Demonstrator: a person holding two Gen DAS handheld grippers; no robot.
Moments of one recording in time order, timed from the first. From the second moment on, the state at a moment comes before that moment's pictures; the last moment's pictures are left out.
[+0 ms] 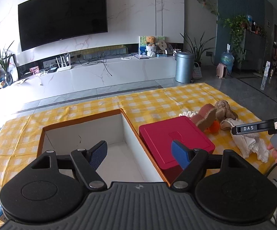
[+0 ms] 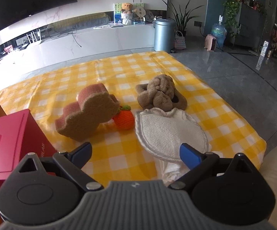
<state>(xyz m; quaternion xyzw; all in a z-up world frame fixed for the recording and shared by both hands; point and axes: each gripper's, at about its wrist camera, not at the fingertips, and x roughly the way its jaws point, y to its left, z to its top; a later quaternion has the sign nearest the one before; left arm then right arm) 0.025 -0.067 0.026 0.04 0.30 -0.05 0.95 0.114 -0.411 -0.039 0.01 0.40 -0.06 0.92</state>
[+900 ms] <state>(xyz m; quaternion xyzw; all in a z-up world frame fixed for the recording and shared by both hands) 0.046 -0.130 0.015 0.07 0.37 -0.03 0.93 0.160 -0.473 -0.098 0.07 0.48 -0.11 0.87</state>
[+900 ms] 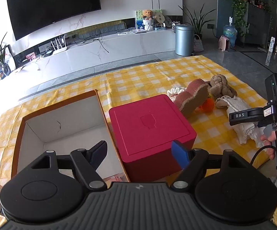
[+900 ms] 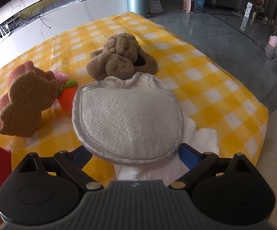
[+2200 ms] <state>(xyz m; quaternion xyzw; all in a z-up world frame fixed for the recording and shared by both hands) 0.056 -0.183 0.019 0.14 0.38 -0.12 0.91 0.111 -0.509 -0.038 0.21 0.26 -0.02 0.94</state>
